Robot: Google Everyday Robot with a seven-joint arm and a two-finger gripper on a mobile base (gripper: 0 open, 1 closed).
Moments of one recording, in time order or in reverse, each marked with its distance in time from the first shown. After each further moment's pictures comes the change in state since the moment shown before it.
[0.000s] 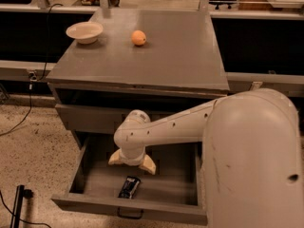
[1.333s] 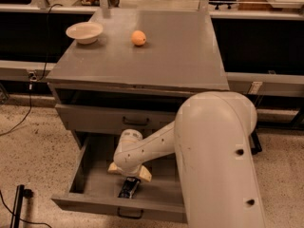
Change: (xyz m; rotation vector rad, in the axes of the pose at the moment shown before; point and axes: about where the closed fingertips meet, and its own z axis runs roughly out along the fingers) arm -0.001 -0.007 0.088 0.012 0.065 0.035
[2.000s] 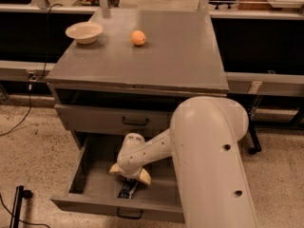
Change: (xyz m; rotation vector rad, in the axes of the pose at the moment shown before) arm 0.001 -0.004 0.039 0.028 -0.024 0.031
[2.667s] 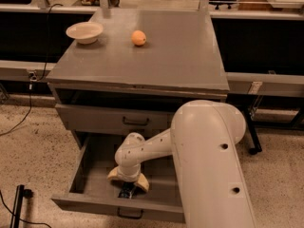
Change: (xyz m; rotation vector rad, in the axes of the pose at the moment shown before) arm -0.025 0.005 0.010 -0.027 -0.146 0.020
